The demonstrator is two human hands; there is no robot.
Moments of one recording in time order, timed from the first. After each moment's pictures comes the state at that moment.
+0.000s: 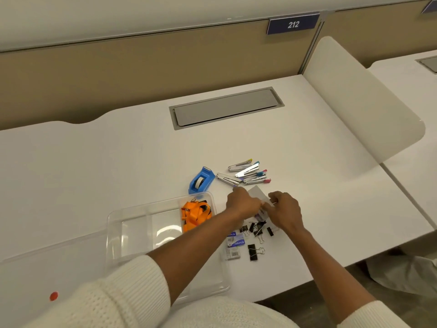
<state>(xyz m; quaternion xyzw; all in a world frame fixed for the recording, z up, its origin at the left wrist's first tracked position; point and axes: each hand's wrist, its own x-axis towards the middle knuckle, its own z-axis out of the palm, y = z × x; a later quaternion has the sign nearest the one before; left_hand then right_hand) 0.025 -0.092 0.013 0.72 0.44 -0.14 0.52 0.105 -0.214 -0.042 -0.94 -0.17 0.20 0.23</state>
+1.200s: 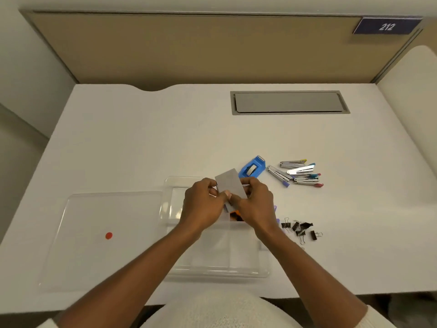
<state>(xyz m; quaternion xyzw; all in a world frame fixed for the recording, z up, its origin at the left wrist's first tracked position) -0.180 -0.001 0.051 0.68 0.54 0.12 0.48 -0.064 -0.081 0.025 -0.81 -0.25 0.32 0.43</state>
